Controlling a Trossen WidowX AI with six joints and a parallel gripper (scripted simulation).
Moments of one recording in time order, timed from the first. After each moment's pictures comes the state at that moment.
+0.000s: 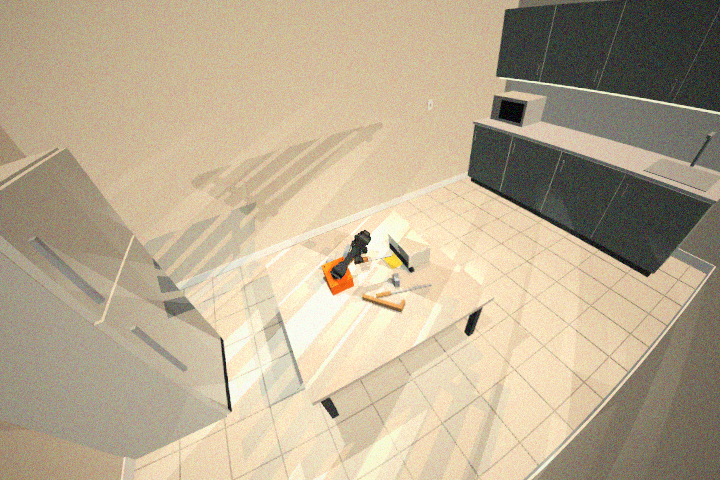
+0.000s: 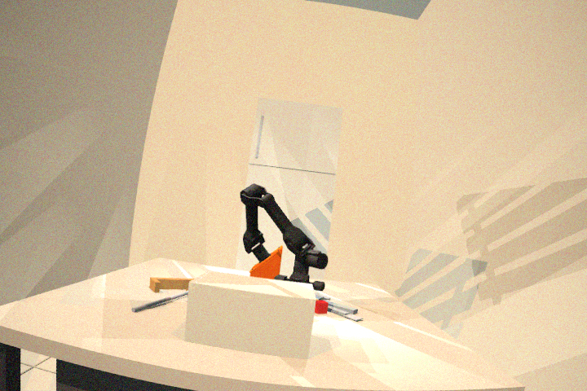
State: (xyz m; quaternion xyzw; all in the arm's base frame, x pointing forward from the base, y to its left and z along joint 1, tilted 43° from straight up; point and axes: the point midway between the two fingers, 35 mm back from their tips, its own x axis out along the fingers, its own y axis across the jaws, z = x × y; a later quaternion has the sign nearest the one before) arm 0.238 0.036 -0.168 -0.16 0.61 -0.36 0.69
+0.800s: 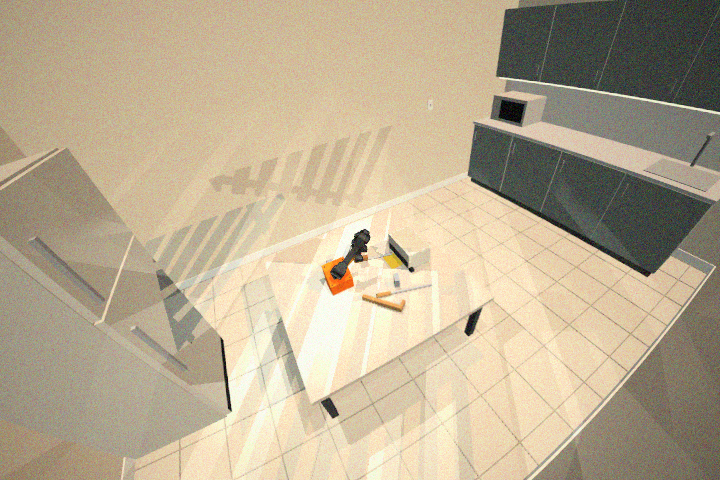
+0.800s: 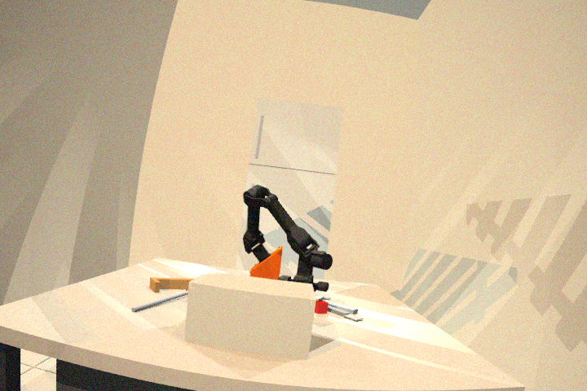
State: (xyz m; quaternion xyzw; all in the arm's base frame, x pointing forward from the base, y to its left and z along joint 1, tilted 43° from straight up) arm 0.245 0.047 -0.177 -0.15 0.61 -0.36 0.69
